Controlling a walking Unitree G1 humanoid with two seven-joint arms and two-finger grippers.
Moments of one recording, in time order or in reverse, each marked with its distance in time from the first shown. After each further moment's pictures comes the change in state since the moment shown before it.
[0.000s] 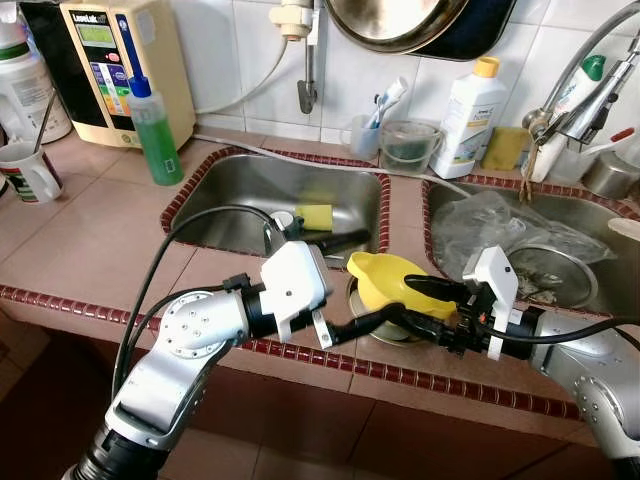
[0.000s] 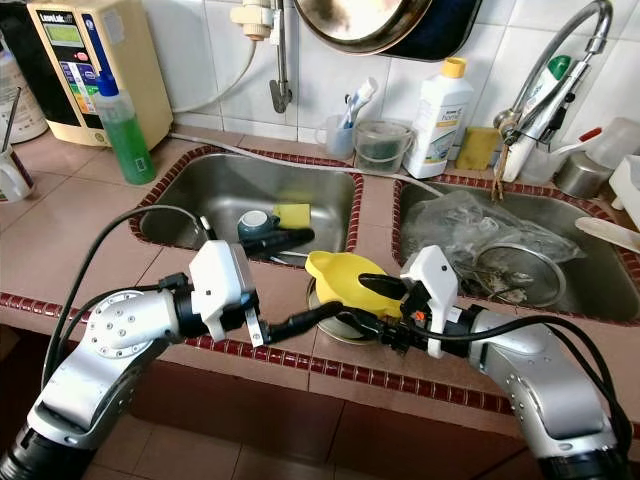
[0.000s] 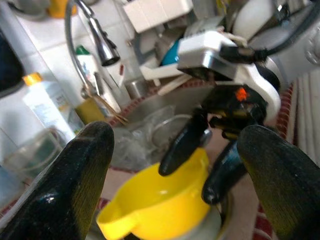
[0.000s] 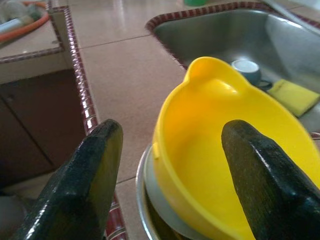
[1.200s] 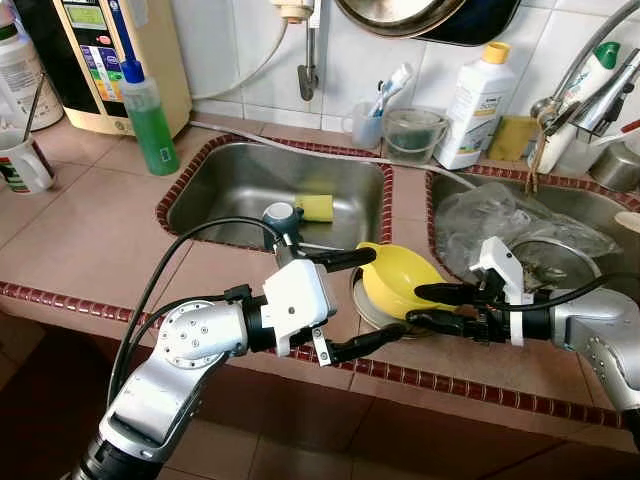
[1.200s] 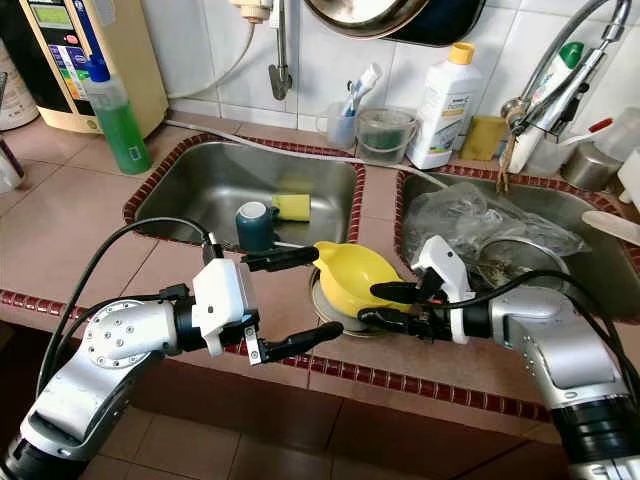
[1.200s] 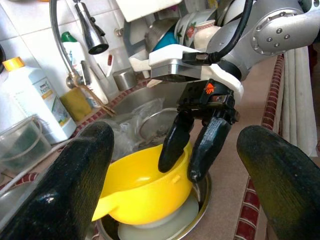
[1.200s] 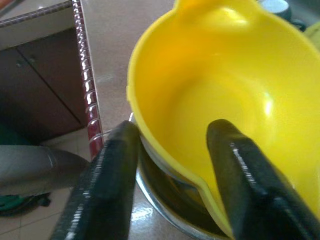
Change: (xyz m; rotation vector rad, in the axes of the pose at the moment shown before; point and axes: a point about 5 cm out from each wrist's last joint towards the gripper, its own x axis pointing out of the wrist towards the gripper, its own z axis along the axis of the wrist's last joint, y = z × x) left arm 0.000 -0.007 0.002 -0.015 0.009 -0.029; right arm -0.011 -0.032 0.000 0.032 0.173 0.114
